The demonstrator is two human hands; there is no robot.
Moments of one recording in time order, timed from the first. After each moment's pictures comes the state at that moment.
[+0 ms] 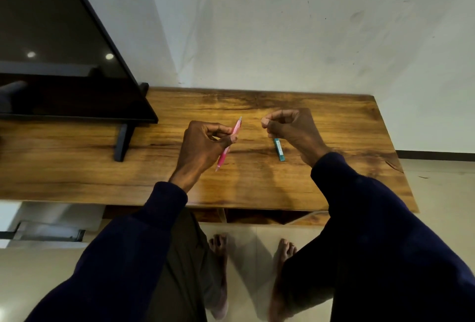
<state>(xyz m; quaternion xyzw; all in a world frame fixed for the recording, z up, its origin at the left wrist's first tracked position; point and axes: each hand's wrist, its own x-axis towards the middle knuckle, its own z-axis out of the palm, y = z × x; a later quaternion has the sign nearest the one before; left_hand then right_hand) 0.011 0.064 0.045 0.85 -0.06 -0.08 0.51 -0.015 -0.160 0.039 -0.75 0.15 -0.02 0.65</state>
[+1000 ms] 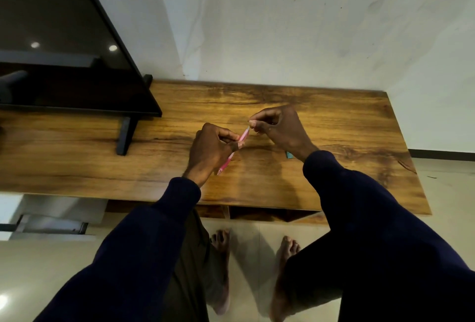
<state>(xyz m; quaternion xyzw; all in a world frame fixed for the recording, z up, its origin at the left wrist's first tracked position) 0.017 0.058 0.012 0.89 -0.05 -0.12 0.43 0.013 -0.138 0.005 -0.85 0.03 -0.03 0.53</state>
